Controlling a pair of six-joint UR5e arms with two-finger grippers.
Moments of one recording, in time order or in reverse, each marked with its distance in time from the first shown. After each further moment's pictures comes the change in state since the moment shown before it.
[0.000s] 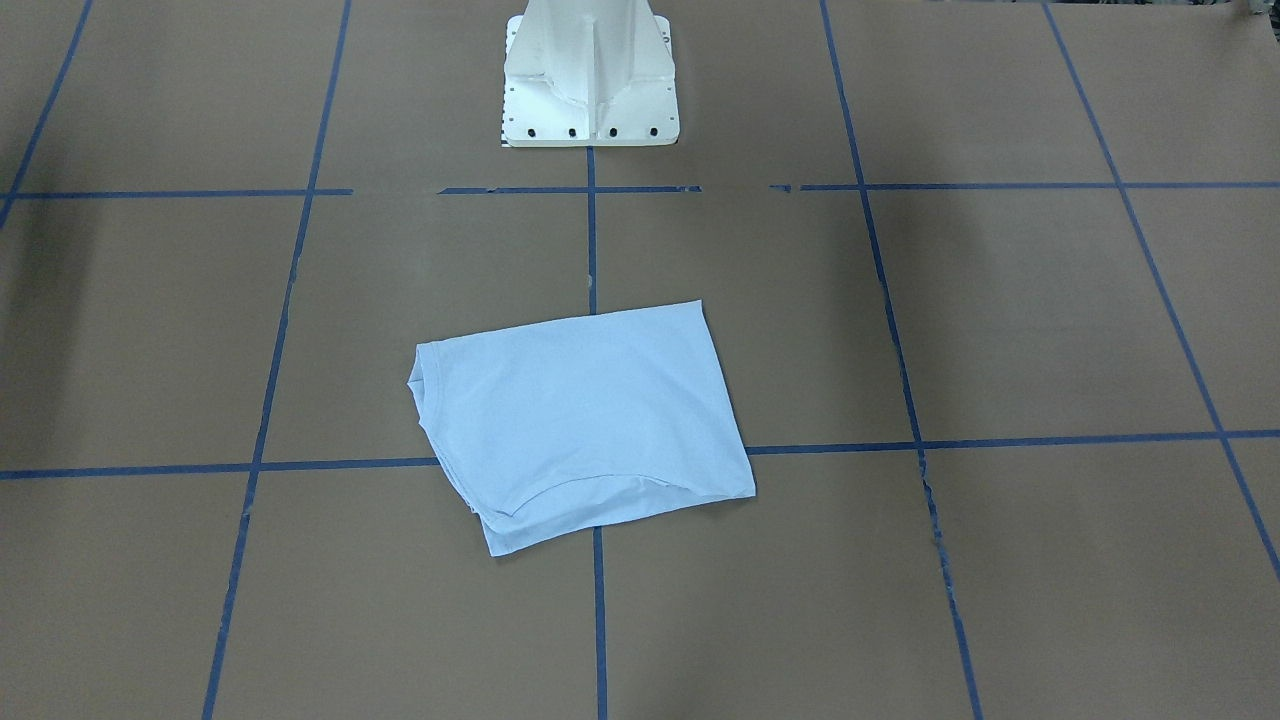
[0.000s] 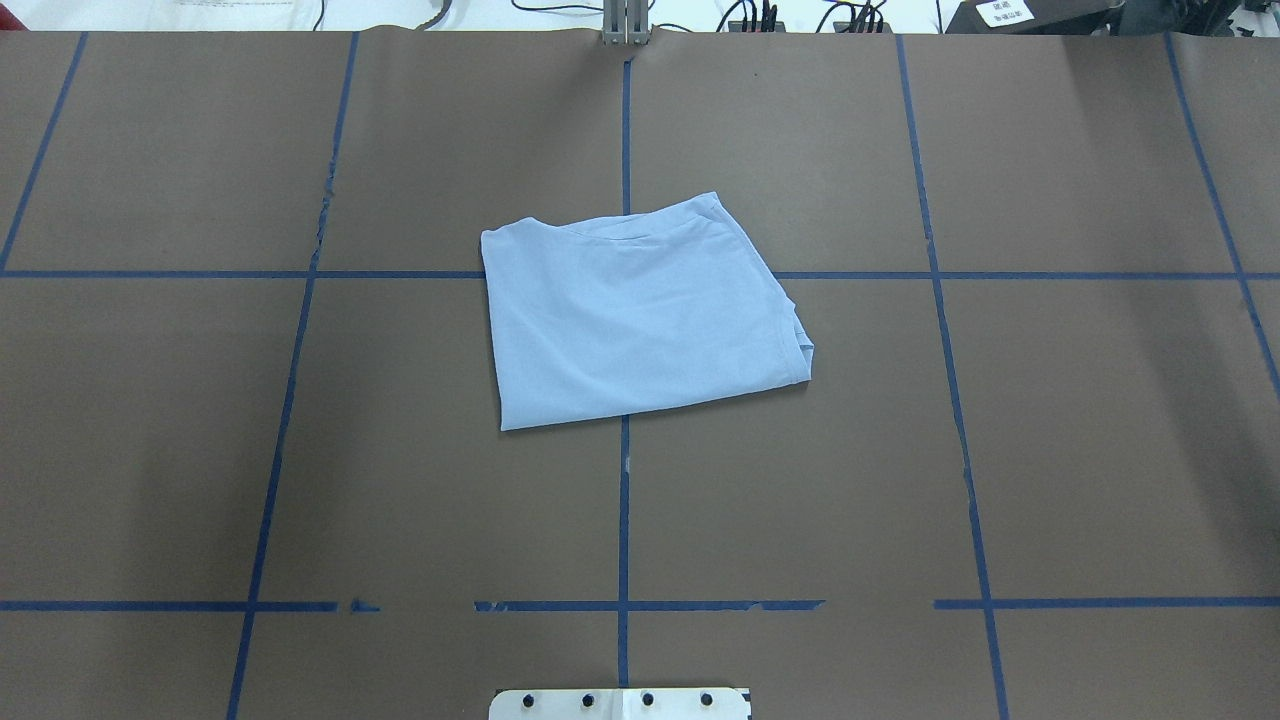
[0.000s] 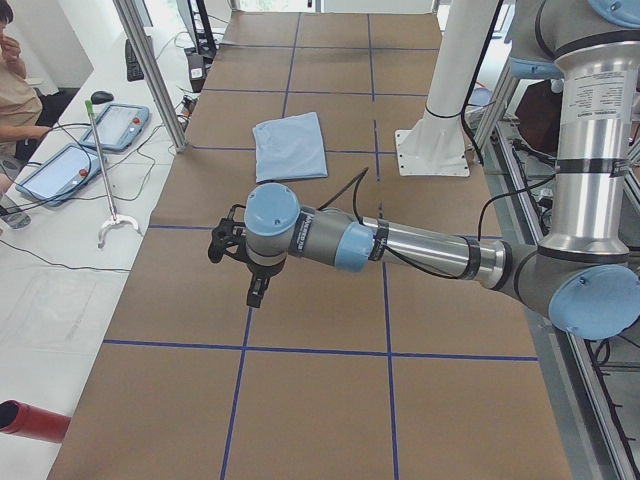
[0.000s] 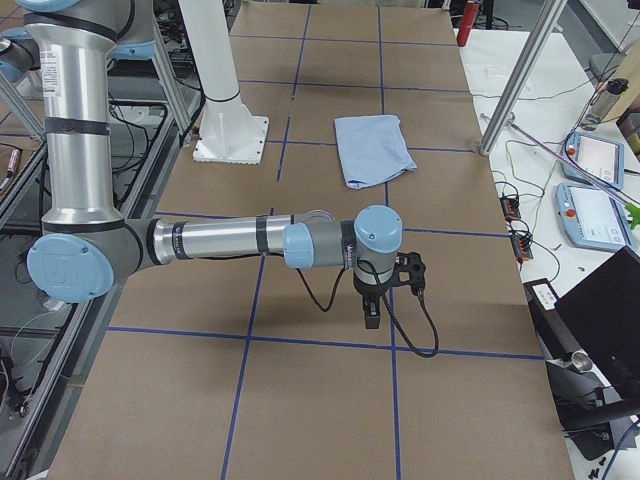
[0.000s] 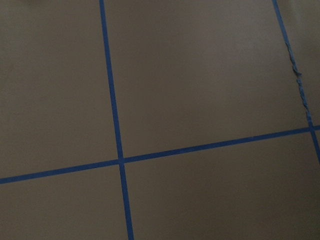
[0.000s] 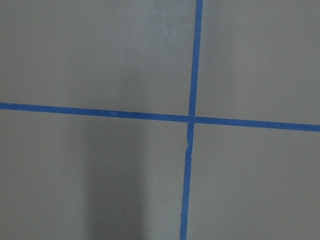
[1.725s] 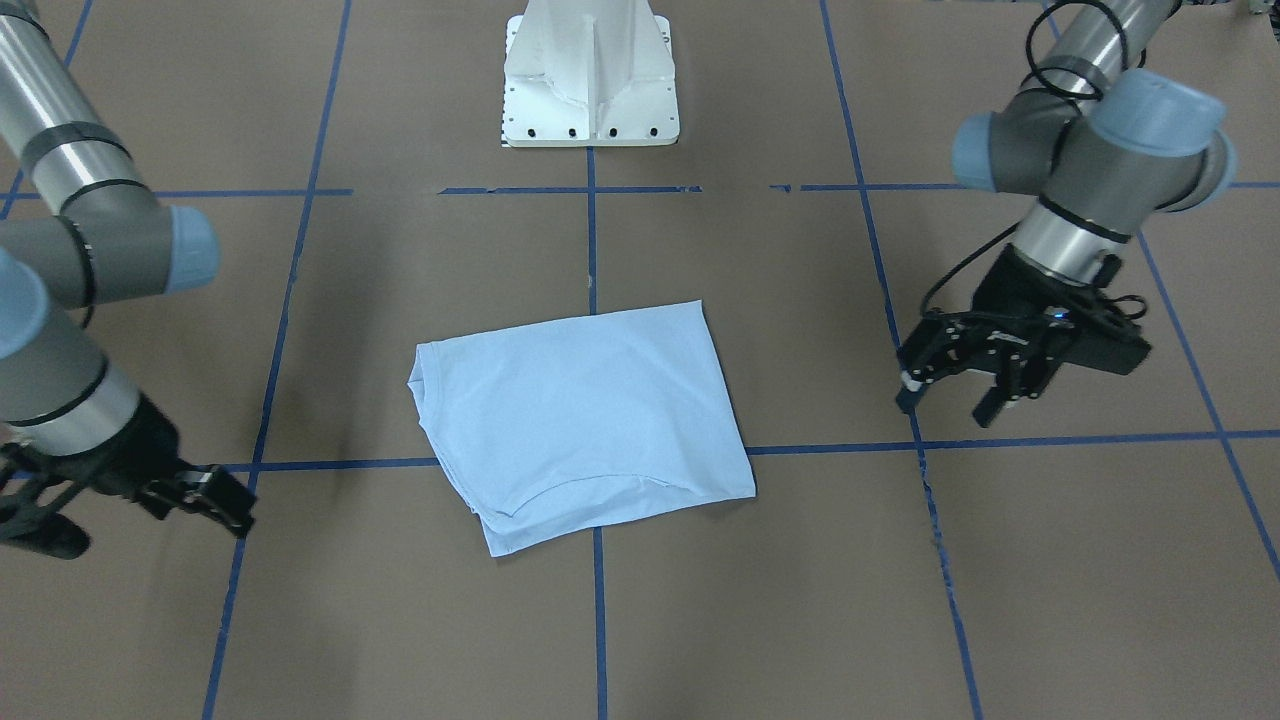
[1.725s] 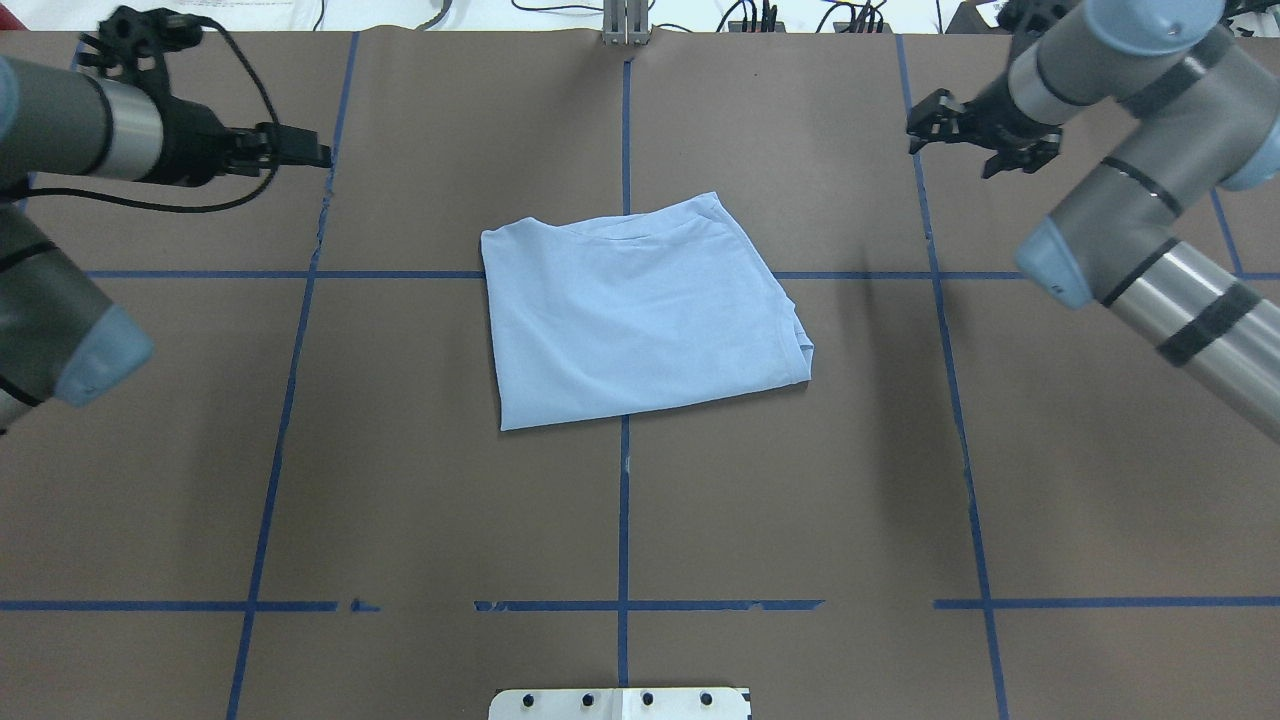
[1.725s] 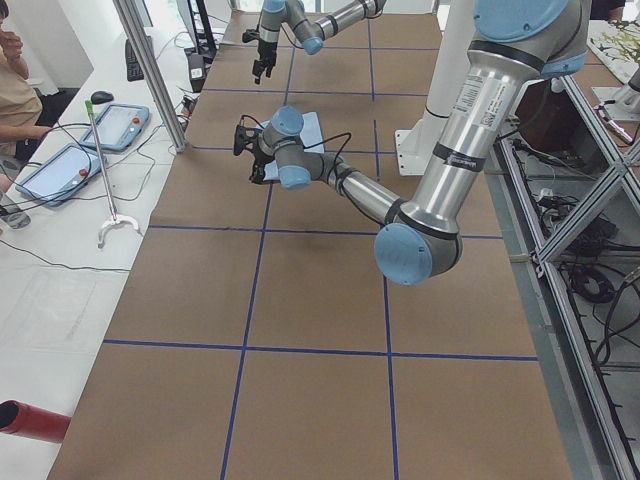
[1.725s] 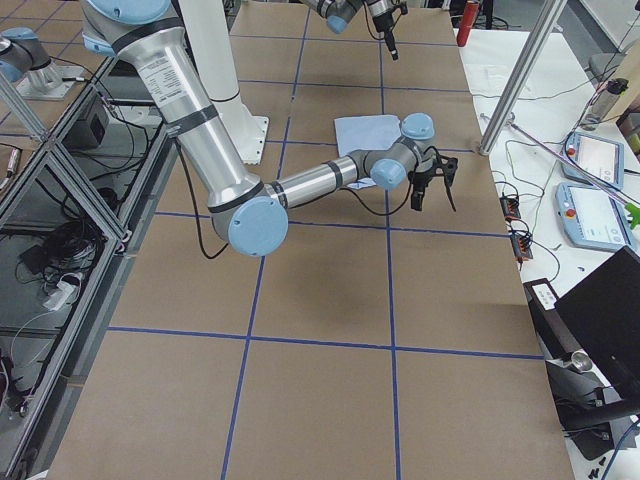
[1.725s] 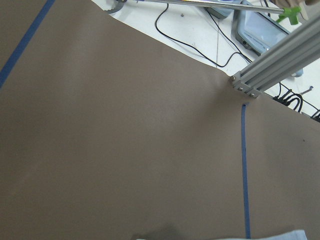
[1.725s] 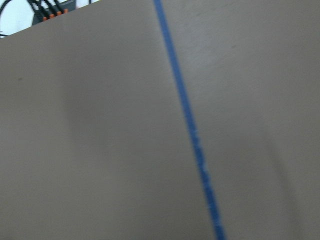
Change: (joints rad) left arm 0.592 -0.359 0.110 -0.547 0.513 -0.956; right arm -0.440 0.465 -0.299 0.426 -0.241 0.967
